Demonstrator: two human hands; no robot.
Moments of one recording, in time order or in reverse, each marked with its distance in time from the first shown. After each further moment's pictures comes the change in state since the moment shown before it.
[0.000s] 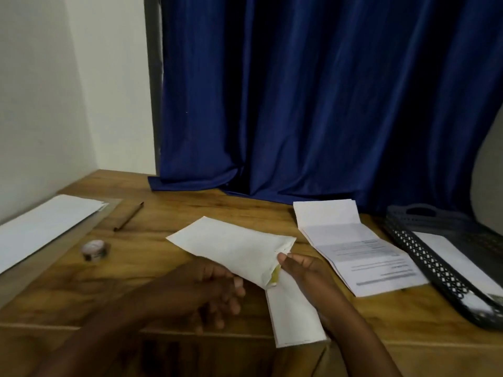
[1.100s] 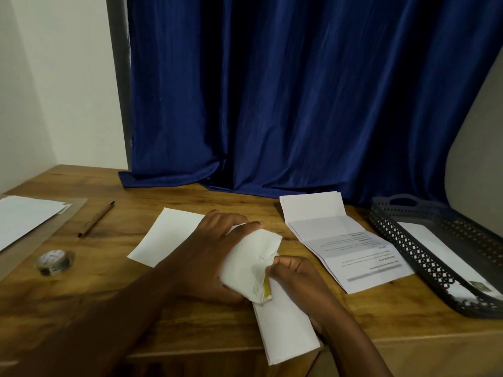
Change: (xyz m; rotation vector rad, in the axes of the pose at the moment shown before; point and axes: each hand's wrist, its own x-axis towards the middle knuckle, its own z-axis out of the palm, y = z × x) left_hand 0.099 -0.005 -0.021 1.022 0.315 0.675; right_hand 0.018 0.017 -0.002 -0.162 0.045 -0.010
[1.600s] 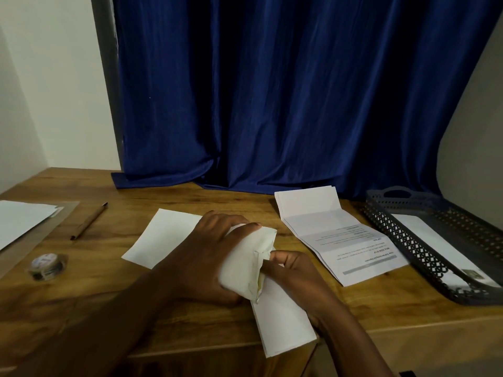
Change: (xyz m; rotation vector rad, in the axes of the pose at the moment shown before) left_hand 0.000 0.001 0.006 0.040 -0.008 0.044; right_hand -0.007 -0.006 0.001 0.054 -0.071 -0.091
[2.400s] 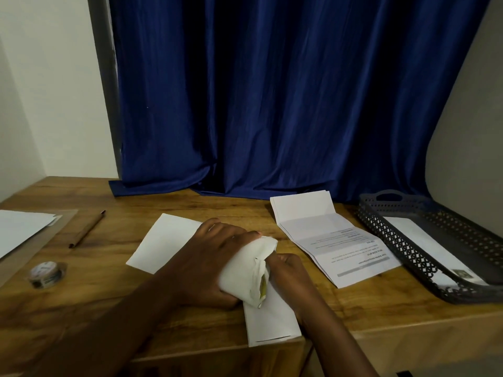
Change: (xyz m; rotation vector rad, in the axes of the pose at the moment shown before) left_hand 0.001 0.014 -0.009 0.010 0.016 0.053; right_hand 0.019 0.005 0.013 -0.027 0.306 0.144
